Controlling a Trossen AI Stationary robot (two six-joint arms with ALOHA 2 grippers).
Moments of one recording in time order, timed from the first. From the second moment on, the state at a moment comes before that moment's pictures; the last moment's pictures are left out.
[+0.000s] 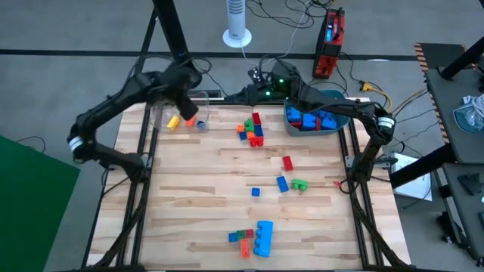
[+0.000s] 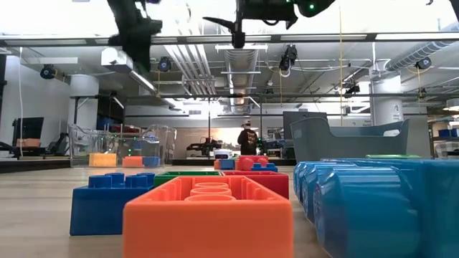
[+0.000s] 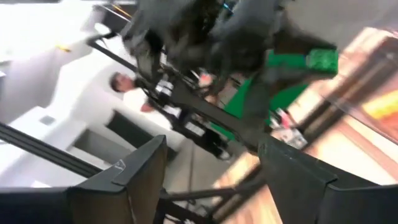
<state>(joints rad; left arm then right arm) 0.66 1.34 1.44 -1.14 -0.28 0.01 -0.44 1.75 1.56 0.20 -0.58 0.96</state>
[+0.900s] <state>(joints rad) 0.88 1.56 1.44 -1.27 -0.18 -0.02 -0.44 1.75 1.56 0.00 -0.61 0.90</state>
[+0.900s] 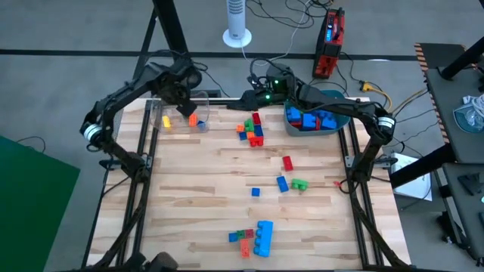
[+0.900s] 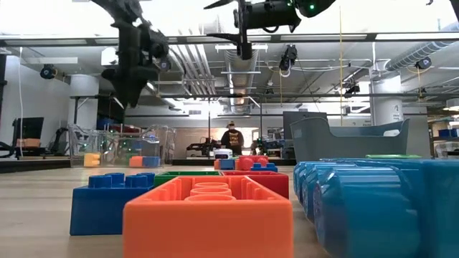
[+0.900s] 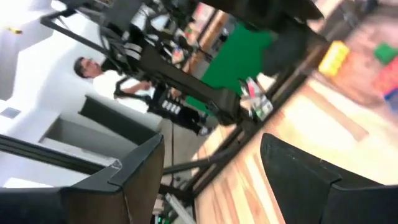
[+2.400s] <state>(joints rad) 0.59 1.12 1.44 -0.95 0.08 -0.12 -0.17 1.63 1.06 -0.92 -0.21 1.01</state>
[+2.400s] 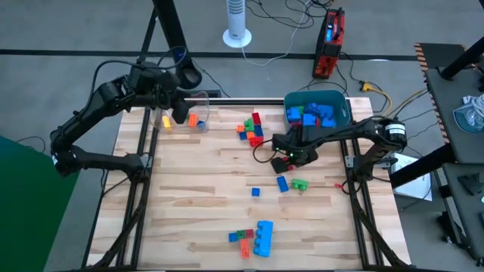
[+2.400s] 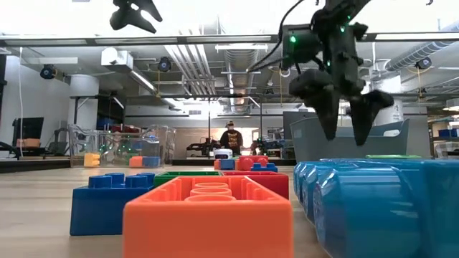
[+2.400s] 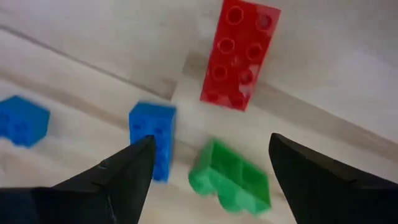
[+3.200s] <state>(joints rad) 0.57 1.21 1.44 -0.89 0.09 -0.10 -0.19 1.79 1.00 -0.75 -0.08 0.92</state>
